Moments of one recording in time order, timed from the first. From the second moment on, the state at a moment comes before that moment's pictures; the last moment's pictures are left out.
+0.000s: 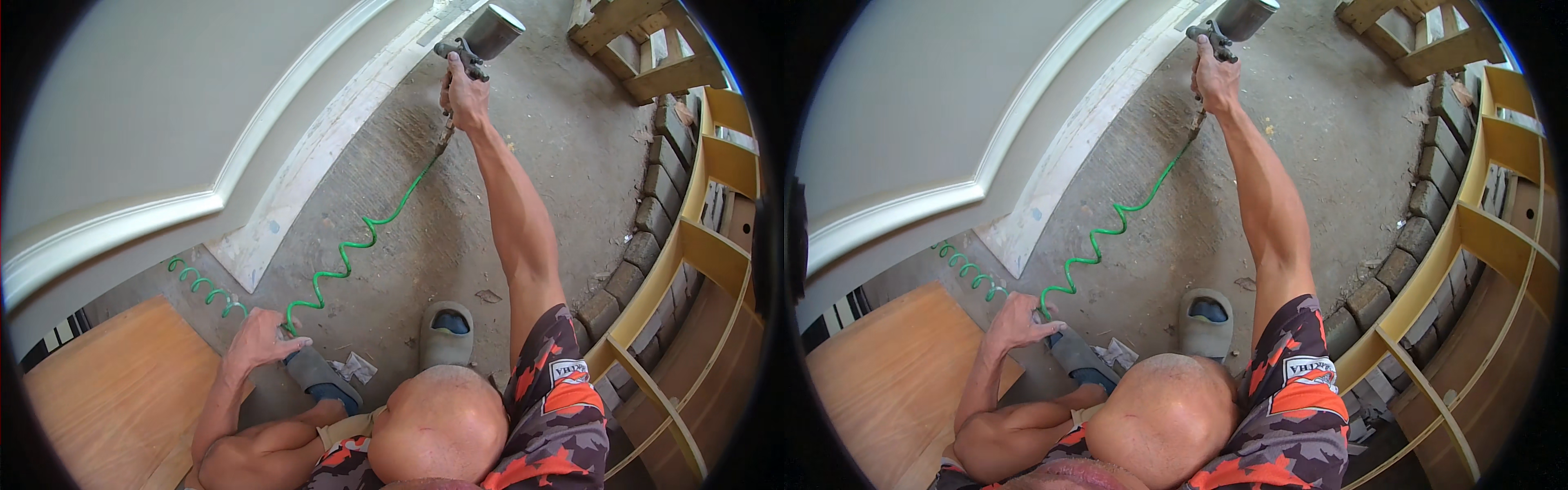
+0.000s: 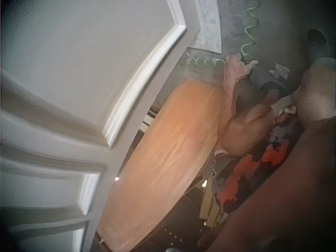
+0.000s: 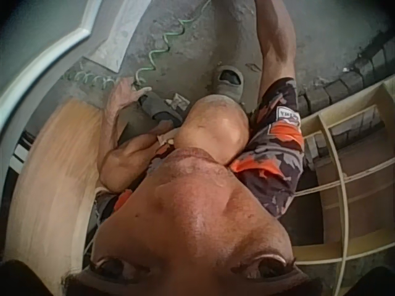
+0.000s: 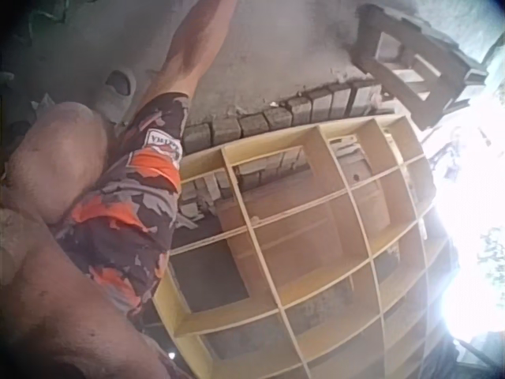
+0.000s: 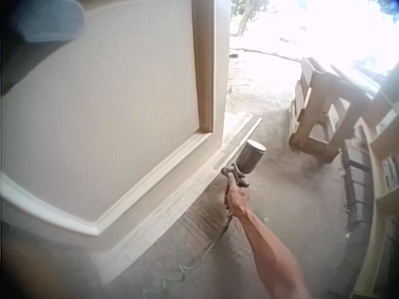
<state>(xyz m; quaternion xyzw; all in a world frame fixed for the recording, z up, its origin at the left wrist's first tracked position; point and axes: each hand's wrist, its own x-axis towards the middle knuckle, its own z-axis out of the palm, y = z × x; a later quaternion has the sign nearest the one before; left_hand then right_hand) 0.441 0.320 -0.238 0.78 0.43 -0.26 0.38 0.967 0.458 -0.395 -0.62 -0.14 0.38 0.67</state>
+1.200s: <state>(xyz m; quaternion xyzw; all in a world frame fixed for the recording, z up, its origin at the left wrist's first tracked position) 0.431 0.315 -0.237 0.73 0.48 -0.24 0.42 0.951 0.456 -0.389 -0.64 -0.18 0.34 0.67</state>
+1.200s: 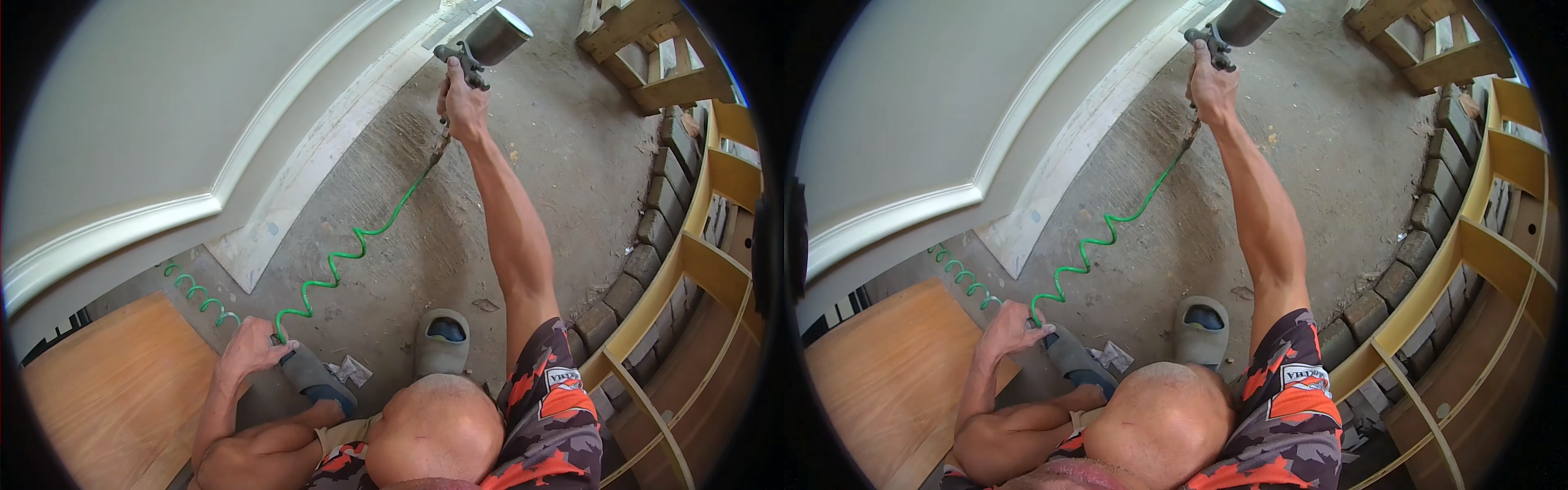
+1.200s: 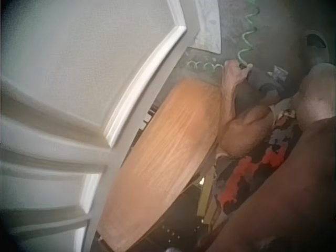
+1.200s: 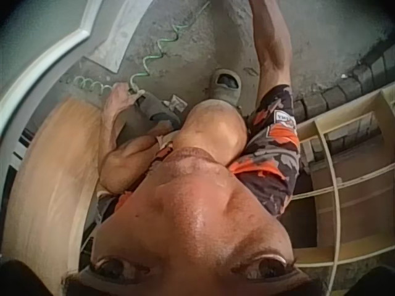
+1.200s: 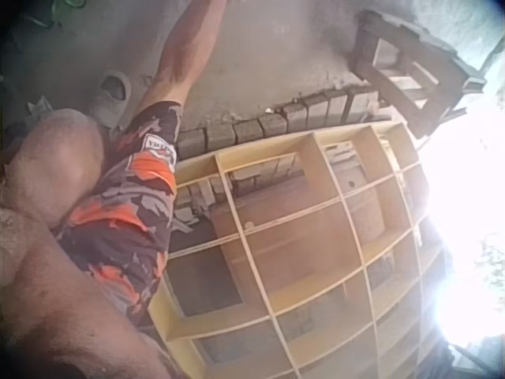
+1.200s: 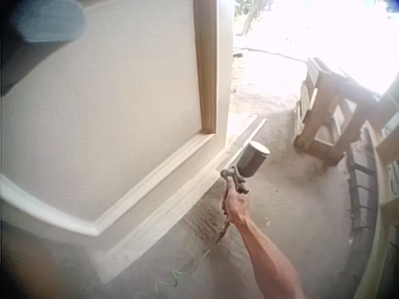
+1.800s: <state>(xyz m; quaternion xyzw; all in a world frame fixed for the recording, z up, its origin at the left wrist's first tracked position) 0.342 0.307 -0.220 0.71 0.50 -0.32 0.39 0.784 0.379 -0.405 -0.63 -0.20 0.44 0.61</state>
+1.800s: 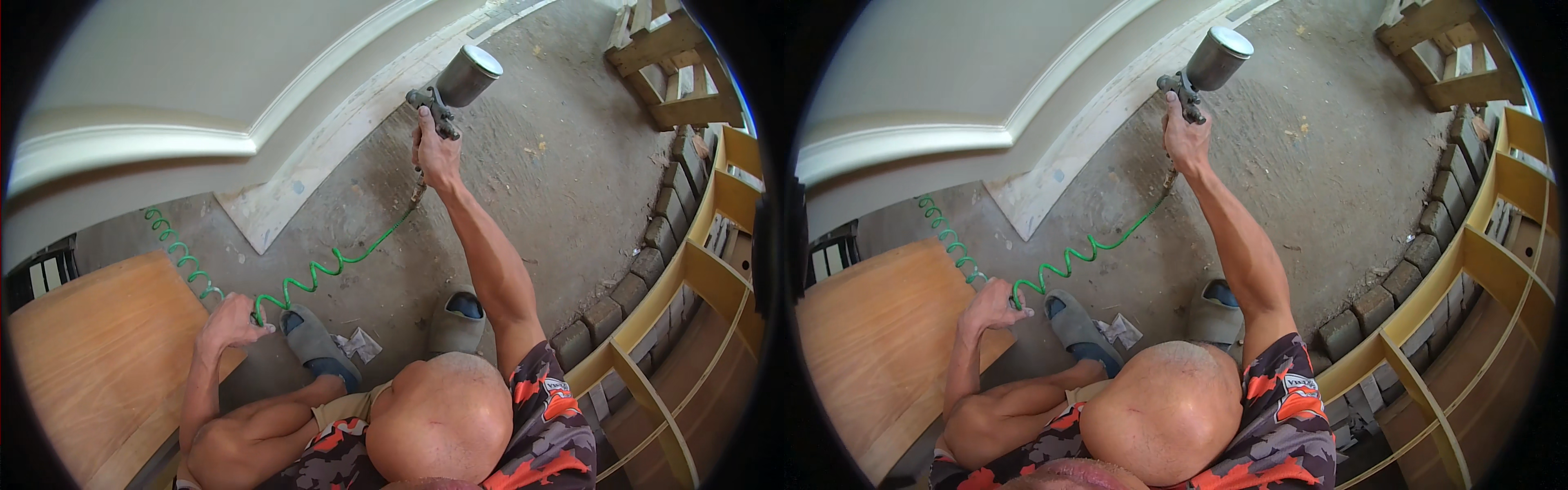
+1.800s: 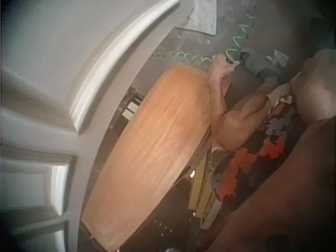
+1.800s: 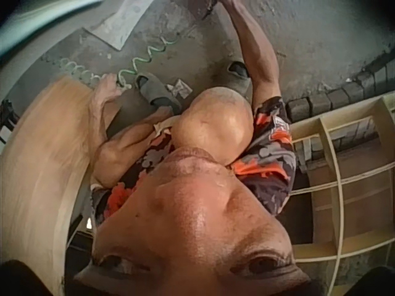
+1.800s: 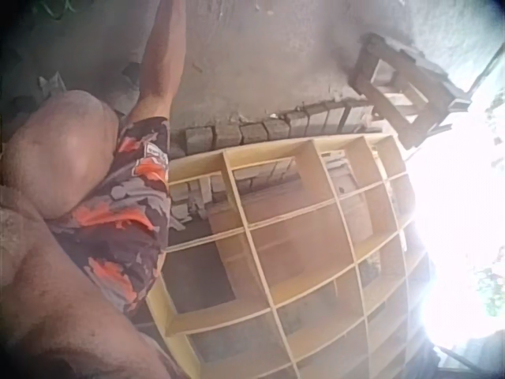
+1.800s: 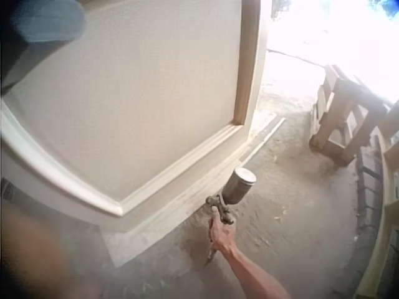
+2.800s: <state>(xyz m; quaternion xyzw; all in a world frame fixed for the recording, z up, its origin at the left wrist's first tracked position) 0.175 0.284 -0.245 0.67 0.53 -0.33 0.41 0.561 0.274 -0.388 -0.58 -0.30 0.56 0.50</state>
